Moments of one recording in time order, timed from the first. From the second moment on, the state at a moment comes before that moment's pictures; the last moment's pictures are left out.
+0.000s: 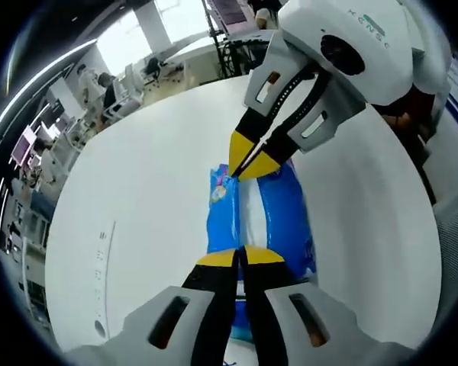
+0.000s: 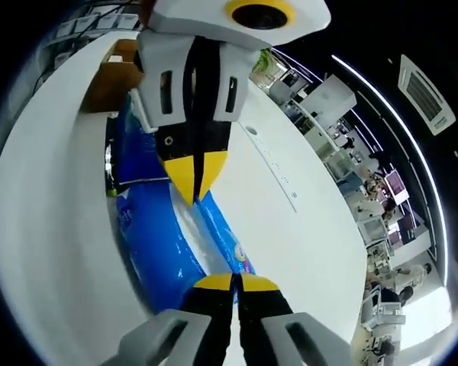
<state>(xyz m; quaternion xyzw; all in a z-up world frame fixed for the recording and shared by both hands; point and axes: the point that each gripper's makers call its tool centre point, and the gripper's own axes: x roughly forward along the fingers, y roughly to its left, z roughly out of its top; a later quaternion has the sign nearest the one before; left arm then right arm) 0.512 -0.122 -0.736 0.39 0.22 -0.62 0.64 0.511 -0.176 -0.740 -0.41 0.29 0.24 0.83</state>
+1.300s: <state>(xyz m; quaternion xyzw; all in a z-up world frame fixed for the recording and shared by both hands) 0.502 -0.066 -0.667 0.31 0.23 -0.59 0.71 0.481 -0.156 -0.690 -0.28 0.31 0.24 0.88</state>
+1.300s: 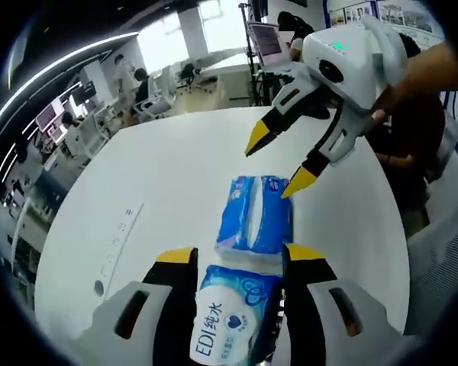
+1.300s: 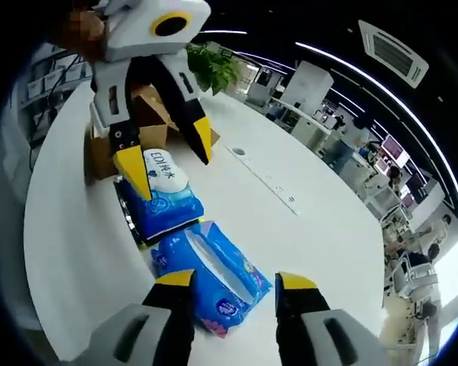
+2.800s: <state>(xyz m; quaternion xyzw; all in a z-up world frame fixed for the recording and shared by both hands) 0.478 0.102 -0.608 0.14 0.23 -0.49 0.83 0.480 -0.044 -0.640 -0.17 0.30 0.29 0.89</state>
